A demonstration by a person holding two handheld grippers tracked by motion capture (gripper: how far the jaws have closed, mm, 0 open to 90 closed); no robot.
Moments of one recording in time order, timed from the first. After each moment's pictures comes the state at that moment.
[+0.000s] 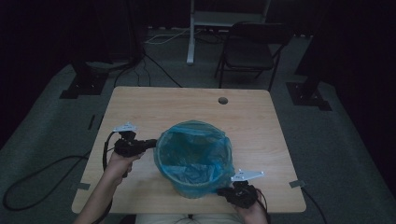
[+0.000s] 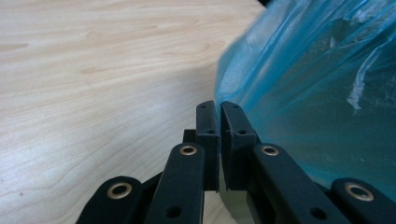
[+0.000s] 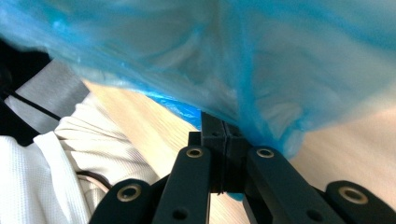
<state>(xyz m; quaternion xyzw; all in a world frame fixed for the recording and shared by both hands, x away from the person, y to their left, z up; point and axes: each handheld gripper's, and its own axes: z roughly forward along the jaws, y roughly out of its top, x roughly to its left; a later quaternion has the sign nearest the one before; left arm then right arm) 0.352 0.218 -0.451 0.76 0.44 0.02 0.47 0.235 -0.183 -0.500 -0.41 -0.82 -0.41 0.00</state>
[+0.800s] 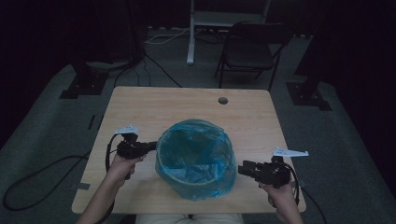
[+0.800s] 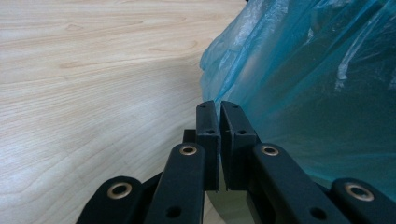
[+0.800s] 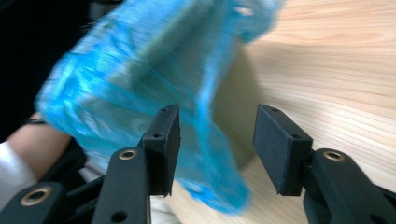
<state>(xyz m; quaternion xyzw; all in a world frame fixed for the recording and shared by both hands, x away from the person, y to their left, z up) 0.349 0.214 -0.454 0.76 0.43 0.01 0.48 0.269 -0.262 -0.434 -0.42 -0.72 -0.54 0.05</state>
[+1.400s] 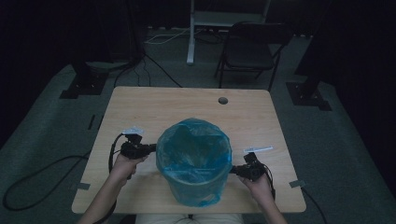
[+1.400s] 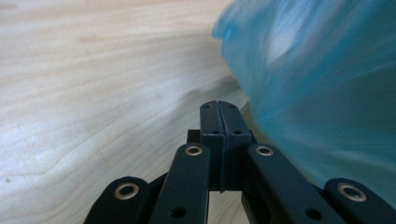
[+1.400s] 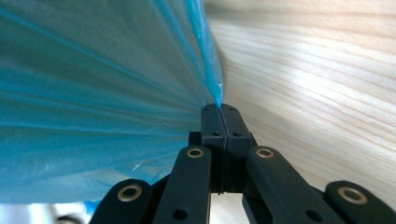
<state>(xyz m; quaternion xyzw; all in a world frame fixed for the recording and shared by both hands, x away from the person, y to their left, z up) 0.361 0.207 -0.478 0.78 0.46 0.04 0.42 0.320 -0.222 -0.509 -0.48 -0.78 -0.40 0.05</state>
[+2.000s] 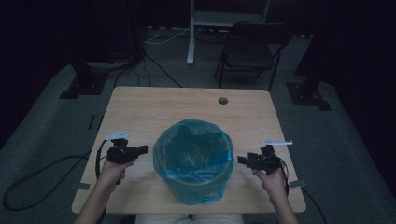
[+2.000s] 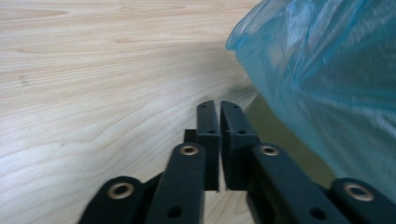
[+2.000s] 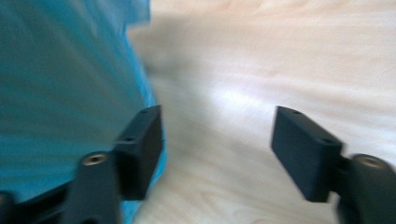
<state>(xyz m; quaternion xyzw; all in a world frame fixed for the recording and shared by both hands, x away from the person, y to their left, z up) 0.333 0.248 -0.471 0.75 0.46 0.05 0.46 0.326 -0.266 -0.475 -0.53 -0.73 -0.42 -0.04</state>
